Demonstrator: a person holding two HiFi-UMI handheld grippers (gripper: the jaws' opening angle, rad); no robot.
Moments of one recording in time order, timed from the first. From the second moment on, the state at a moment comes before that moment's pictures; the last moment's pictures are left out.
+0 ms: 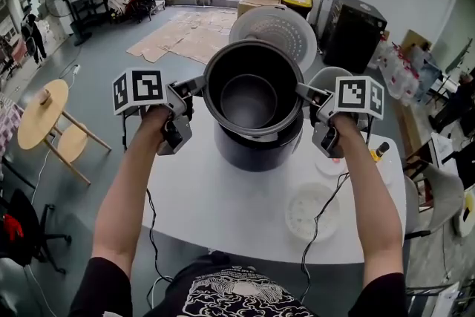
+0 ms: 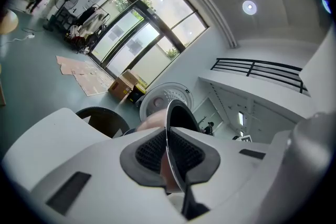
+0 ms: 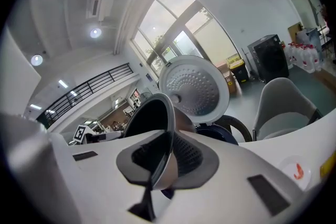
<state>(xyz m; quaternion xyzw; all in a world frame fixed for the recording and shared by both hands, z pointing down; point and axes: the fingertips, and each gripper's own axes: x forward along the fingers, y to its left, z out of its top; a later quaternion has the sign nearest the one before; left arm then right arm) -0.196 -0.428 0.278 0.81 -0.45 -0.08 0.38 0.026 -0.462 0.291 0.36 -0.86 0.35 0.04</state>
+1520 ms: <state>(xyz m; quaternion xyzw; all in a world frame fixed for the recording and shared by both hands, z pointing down) -0.342 -0.199 0.307 0.66 -0.61 -0.13 0.43 -0.152 -0.318 0.308 0.18 -0.89 0.38 0.14</state>
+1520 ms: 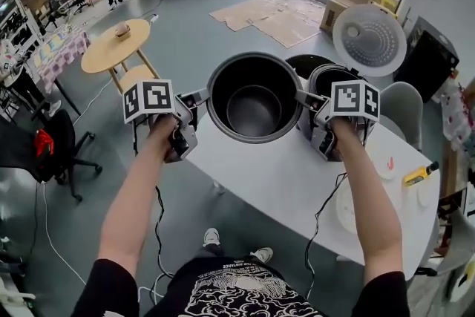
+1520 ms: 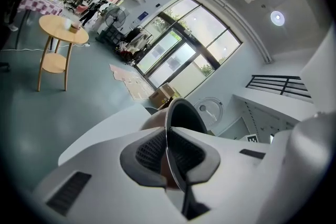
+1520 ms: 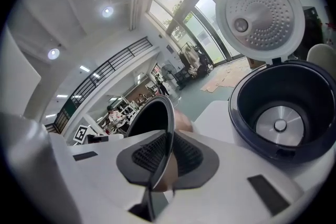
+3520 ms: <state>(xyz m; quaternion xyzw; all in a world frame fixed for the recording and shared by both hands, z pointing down) -0.471 -0.189 0.501 0.67 -0.57 0.03 0.47 -0.249 -0.266 0.514 0.31 -0.82 0.41 0.24</state>
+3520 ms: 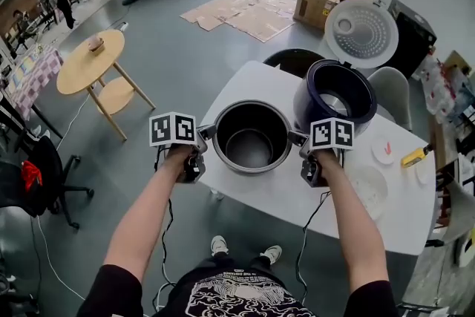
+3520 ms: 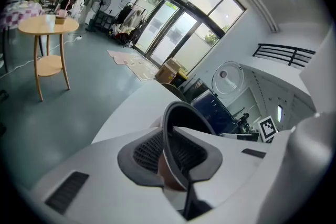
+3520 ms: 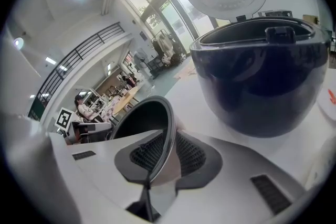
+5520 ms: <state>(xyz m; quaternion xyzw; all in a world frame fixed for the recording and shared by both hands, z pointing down) -0.259 -0.187 0.298 0.81 -0.57 0.10 0.01 -0.060 -0.204 0.293 0.53 -0.85 0.00 0.08</state>
